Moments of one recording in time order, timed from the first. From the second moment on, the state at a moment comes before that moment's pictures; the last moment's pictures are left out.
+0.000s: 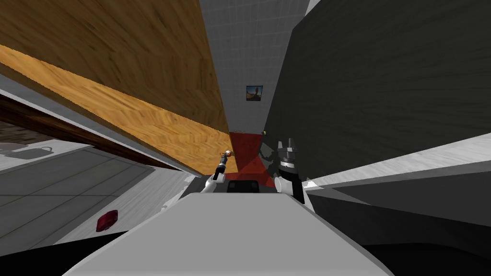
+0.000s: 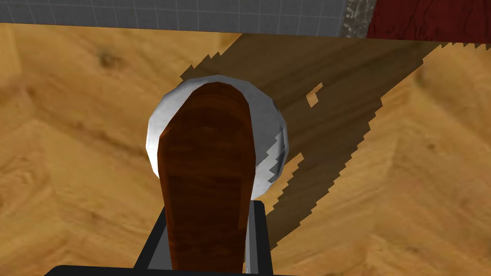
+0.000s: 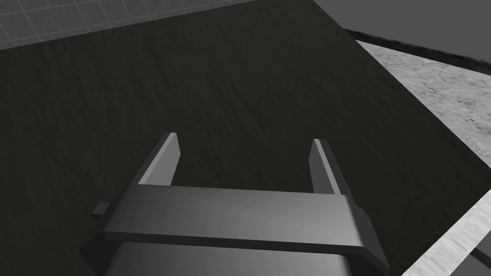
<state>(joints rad) -0.13 0.08 -0.02 -0.67 0.10 -0.77 0.00</state>
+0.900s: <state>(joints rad) -0.15 0.08 0.09 -0.63 0.15 -0.78 -0.04</state>
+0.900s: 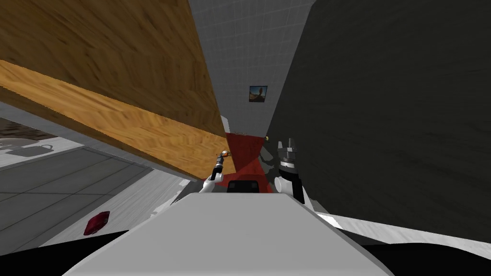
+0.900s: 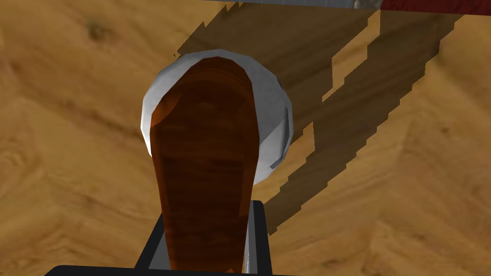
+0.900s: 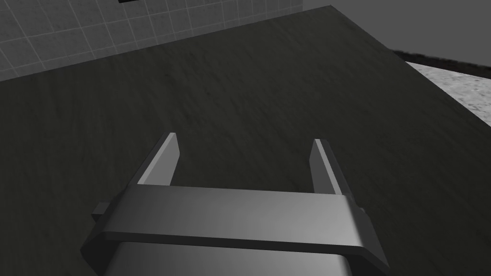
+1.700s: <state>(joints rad) -0.14 0.08 0.17 -0.63 0.19 -0.79 -0.08</state>
